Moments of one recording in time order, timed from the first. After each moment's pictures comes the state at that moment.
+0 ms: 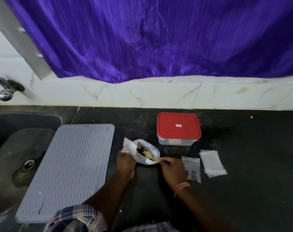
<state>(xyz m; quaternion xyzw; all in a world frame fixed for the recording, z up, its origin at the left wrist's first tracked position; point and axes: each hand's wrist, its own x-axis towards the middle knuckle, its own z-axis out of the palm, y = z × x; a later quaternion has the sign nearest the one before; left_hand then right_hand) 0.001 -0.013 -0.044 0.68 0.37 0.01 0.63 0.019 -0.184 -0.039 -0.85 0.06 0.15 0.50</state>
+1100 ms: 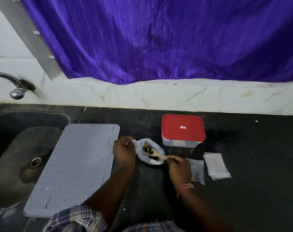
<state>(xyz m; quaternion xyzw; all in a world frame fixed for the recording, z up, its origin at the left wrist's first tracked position) 0.010 0.002 -0.018 0.79 0.40 0.14 0.44 0.018 -0.180 -0.034 -0.79 0.15 0.12 0.58</state>
